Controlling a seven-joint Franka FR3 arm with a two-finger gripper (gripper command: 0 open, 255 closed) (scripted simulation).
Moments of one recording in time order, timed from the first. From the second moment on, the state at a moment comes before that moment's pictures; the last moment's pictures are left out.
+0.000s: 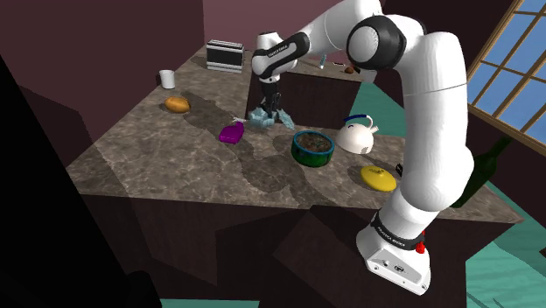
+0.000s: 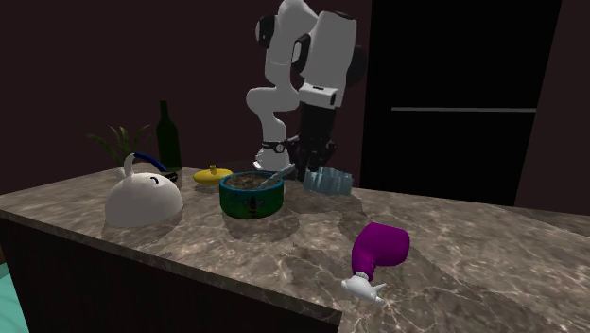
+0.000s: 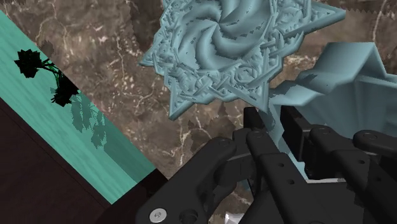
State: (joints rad) arm -0.18 0.55 -0.12 -1.58 -0.12 2.04 -0.20
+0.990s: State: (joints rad) arm -0.19 0.41 -0.13 -1.62 -0.13 1.94 -0.23
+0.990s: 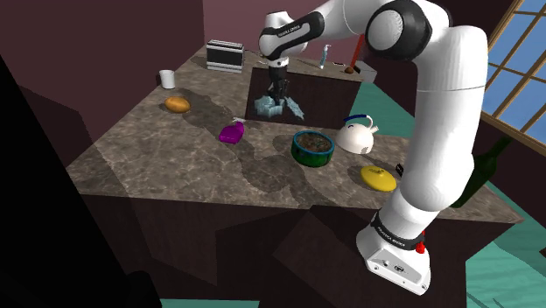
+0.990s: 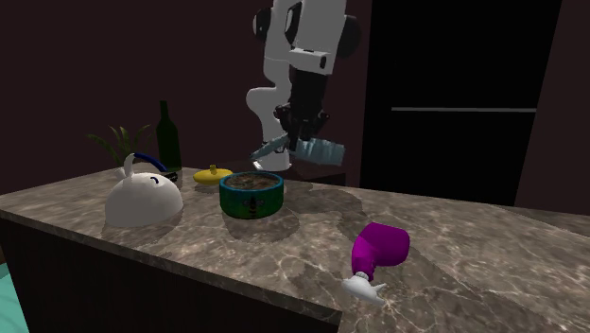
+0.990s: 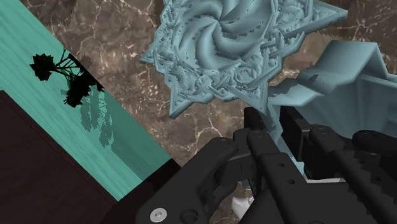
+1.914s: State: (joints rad) arm -0.28 -0.02 -0.21 -2.16 -0.22 2.08 -0.36
